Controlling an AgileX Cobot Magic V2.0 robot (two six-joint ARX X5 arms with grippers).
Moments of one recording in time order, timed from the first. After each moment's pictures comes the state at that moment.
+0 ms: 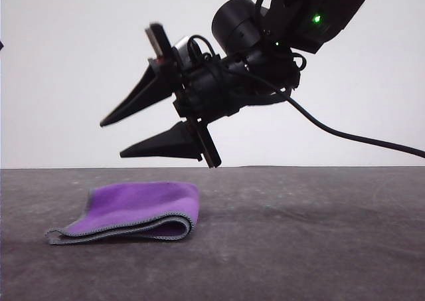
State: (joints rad) left_arx -0.38 0.47 0.58 -0.68 0.23 -0.23; right_arx 0.65 1.86 1.14 0.06 -0.91 0.56
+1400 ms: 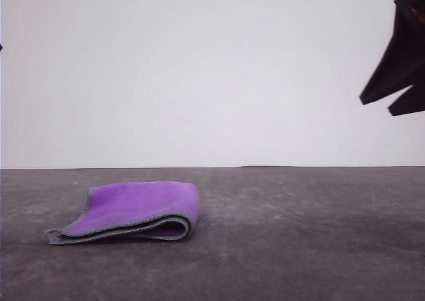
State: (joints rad) left_arx -0.38 0.47 0.58 -0.66 0.18 -0.23; right_arx 0.47 0.66 0.41 -0.23 -0.08 0.28
